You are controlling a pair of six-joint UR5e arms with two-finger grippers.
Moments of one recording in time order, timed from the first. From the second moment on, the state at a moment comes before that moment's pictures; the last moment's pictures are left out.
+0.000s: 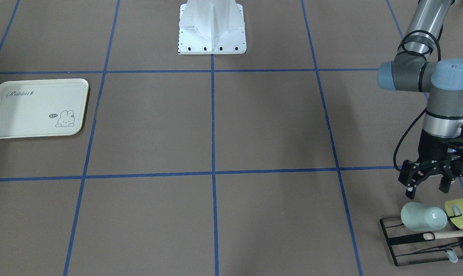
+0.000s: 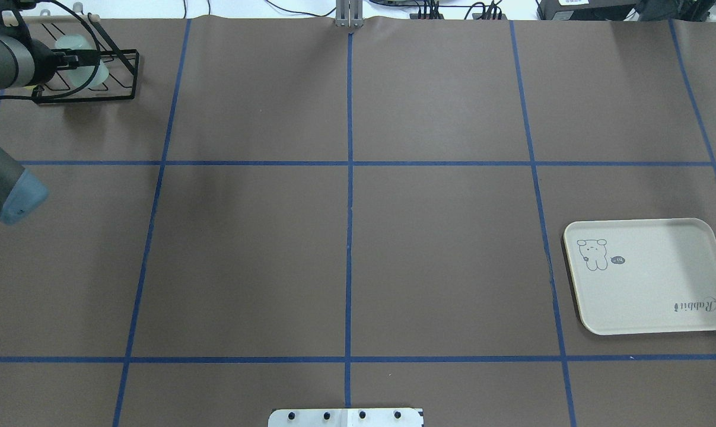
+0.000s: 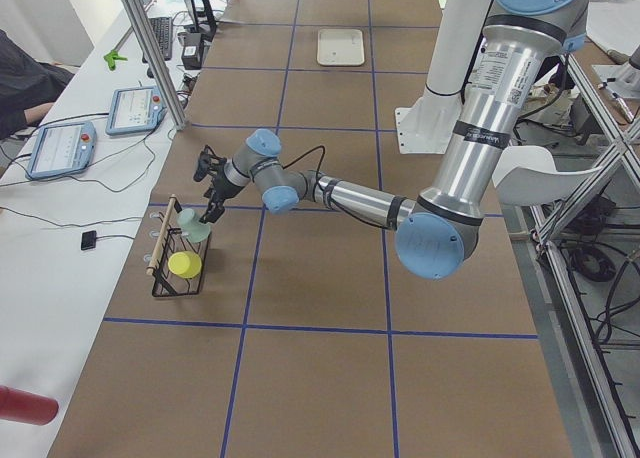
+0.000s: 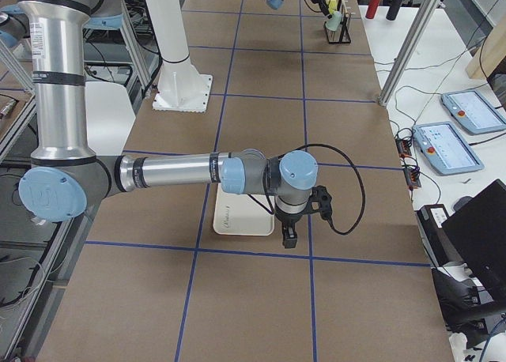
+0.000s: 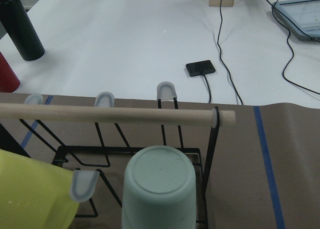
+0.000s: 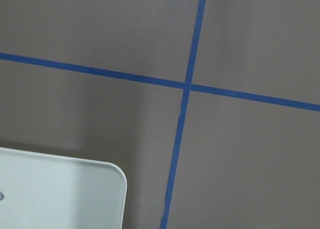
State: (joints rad) left arm -1.03 -1.90 -1.41 -2.34 -1.60 -0.97; right arm 1.56 -1.59 1.70 -1.68 2.35 -0.14
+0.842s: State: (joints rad) left arm -1.02 -1.95 -1.29 -2.41 -1.54 -0.96; right arm 1.56 -1.59 1.70 -1.68 2.35 -0.14
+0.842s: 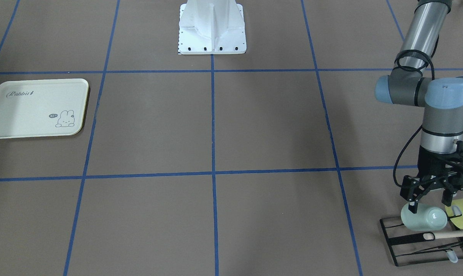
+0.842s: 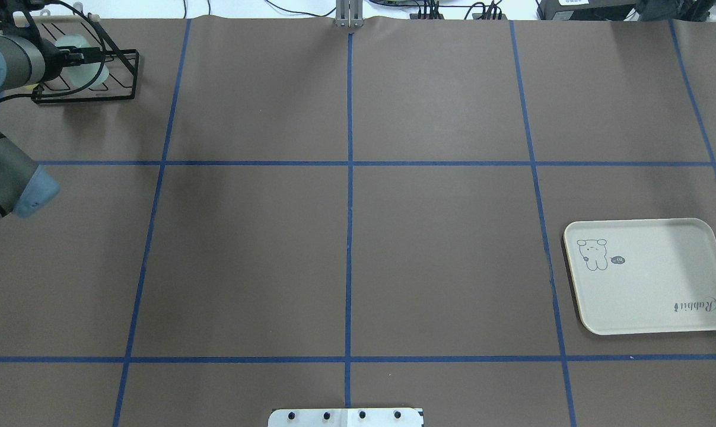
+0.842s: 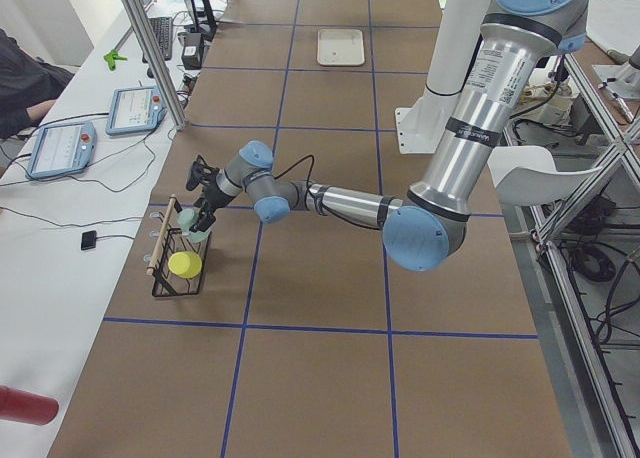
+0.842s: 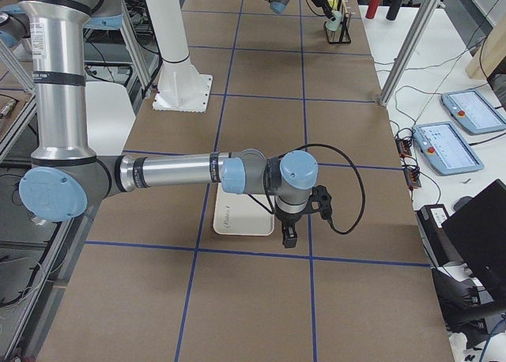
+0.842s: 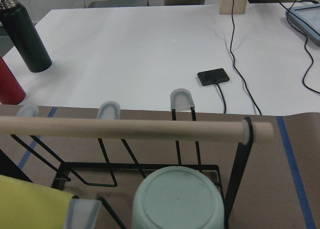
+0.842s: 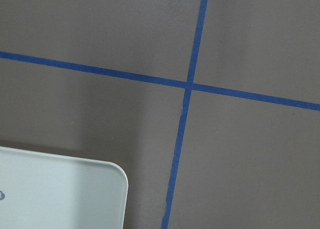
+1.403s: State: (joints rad) left arm -1.02 -1.99 -1.24 -2.41 -1.54 -0.96; right arm 1.55 -1.59 1.69 -1.68 2.35 -0.14
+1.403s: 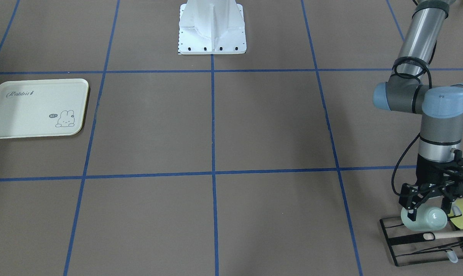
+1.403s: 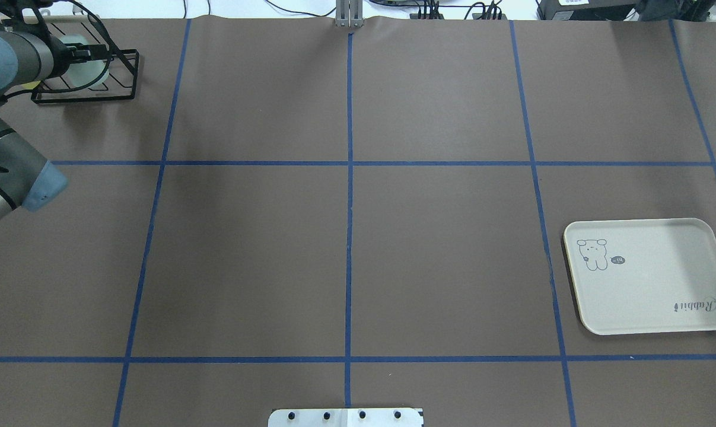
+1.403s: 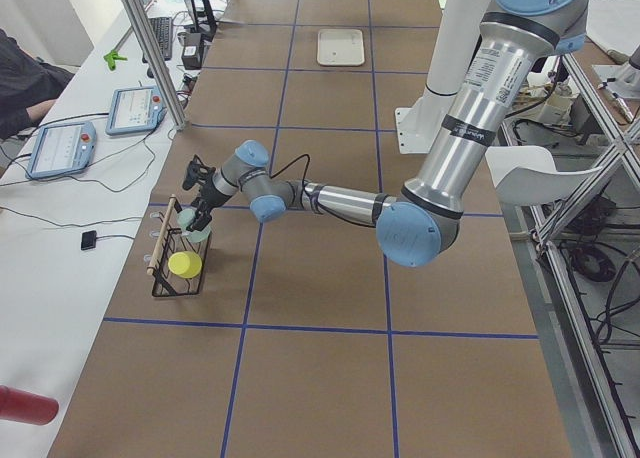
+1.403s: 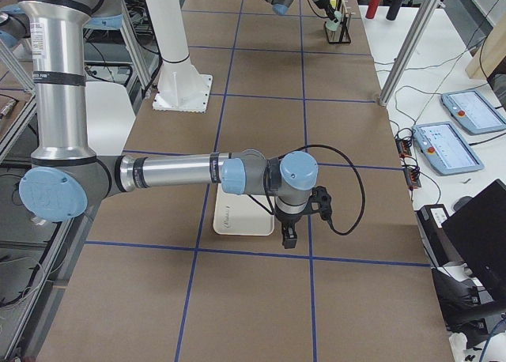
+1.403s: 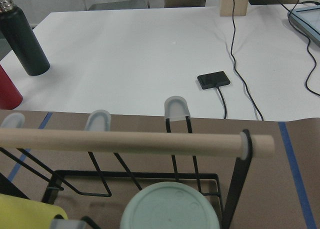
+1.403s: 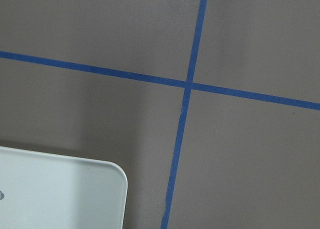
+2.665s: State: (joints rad) left arm -1.03 -2.00 -1.22 -2.41 -1.54 -0.96; right arm 1.55 -1.59 1.69 -1.68 2.35 -0.14
